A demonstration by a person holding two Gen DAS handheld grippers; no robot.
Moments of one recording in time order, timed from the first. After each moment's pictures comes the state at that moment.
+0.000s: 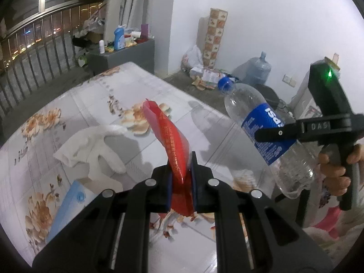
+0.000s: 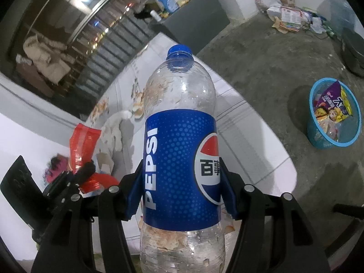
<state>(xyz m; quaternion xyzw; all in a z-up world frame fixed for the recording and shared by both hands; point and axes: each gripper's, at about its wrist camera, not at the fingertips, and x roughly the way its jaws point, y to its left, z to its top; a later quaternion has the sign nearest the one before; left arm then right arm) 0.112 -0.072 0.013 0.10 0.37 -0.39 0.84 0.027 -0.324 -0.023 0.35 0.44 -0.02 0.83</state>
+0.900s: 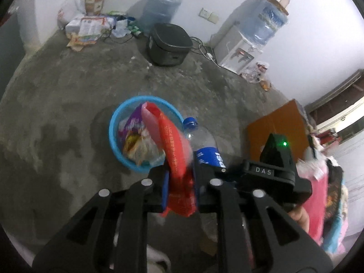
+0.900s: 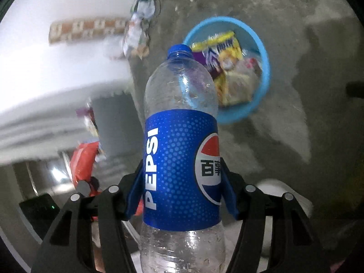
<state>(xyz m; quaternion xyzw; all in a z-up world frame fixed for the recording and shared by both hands) 0.112 -0.534 -0.075 0.18 0.51 -0.61 0.58 -0.131 -0.597 -0.213 0.76 0.20 -0.22 0.57</state>
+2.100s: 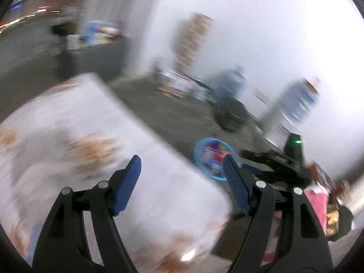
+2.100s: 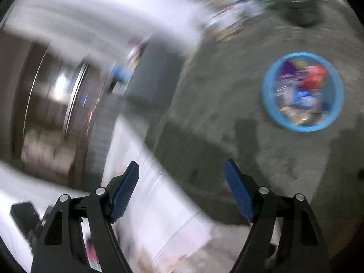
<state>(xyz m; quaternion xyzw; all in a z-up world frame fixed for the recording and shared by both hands) 0.158 -0.120 0.063 0.01 0.40 -0.42 0.81 -0.031 -0.459 -0.072 0.52 0.31 -0.08 0.79</state>
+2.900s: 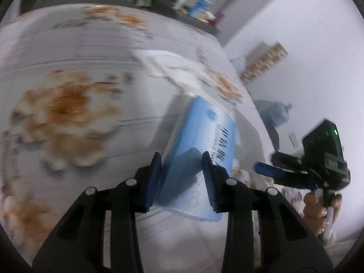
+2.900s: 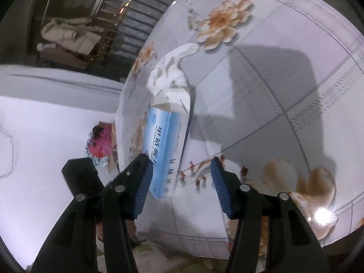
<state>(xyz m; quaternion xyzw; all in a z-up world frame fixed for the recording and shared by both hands) 0.152 0.065 -0.058 -0.14 0.49 -0.31 0.80 0.080 -0.220 -0.068 0.43 0.51 0.15 0.73</state>
